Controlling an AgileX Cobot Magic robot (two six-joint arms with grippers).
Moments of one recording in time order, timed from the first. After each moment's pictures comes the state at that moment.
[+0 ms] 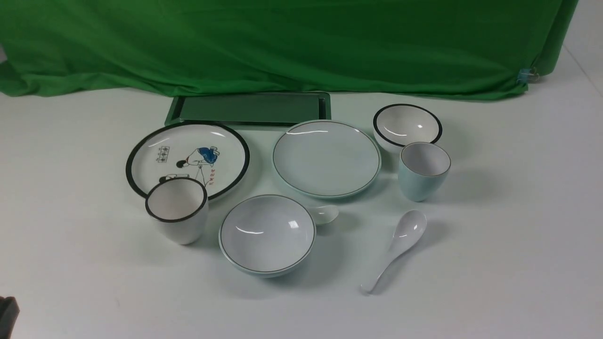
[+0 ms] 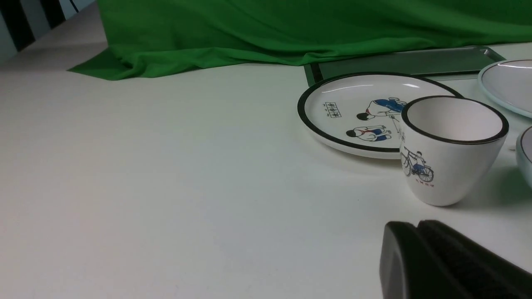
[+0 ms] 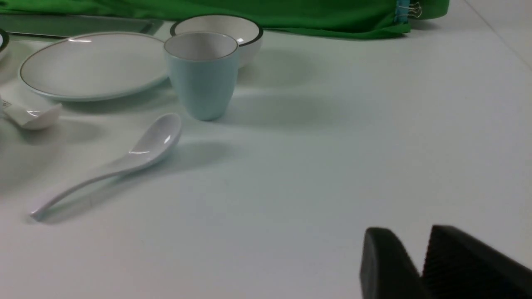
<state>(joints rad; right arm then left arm) 0.13 0.00 0.01 -0.03 0.25 0.06 0.06 0.00 0.01 -0.05 0.22 0.13</state>
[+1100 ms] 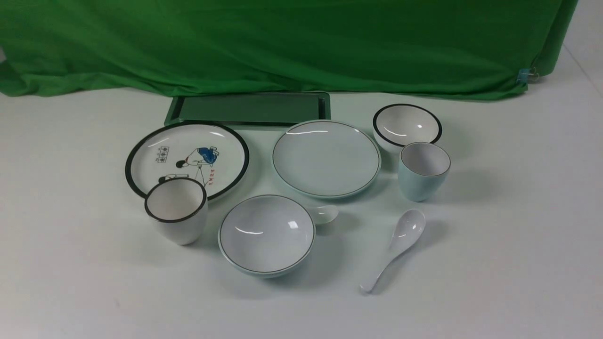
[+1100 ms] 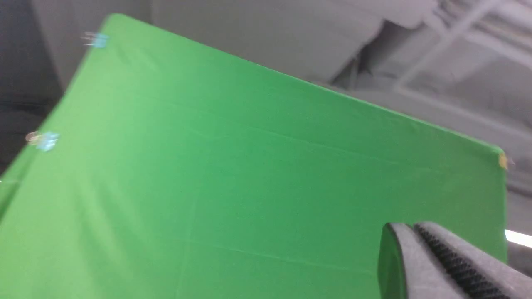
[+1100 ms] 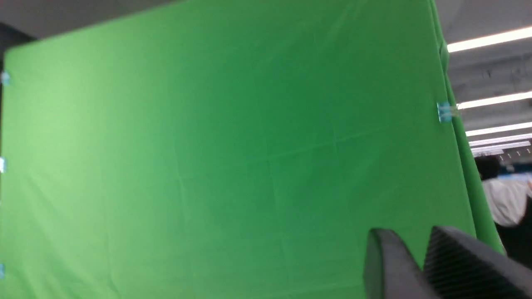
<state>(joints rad) 0.13 0.15 -0.08 -0.02 -0.59 0.21 0.06 0.12 -0.17 0.14 -0.64 -0.39</state>
